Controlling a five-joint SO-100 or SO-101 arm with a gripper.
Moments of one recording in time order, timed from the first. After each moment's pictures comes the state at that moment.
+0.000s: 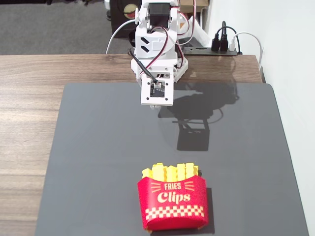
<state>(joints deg) 1.5 155.6 159.0 67.9 -89.6</state>
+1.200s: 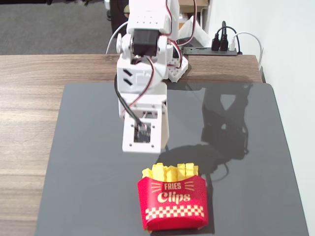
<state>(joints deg) 5.0 93.3 100.5 65.2 -94.7</state>
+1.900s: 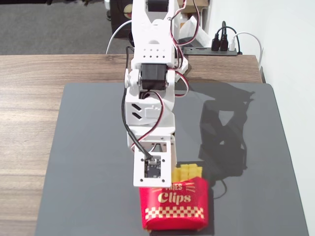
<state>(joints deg) 1.9 76.5 88.9 62.2 -92.5</state>
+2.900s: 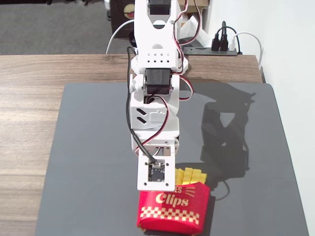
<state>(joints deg) 0.6 74.4 87.7 62.1 -90.4</state>
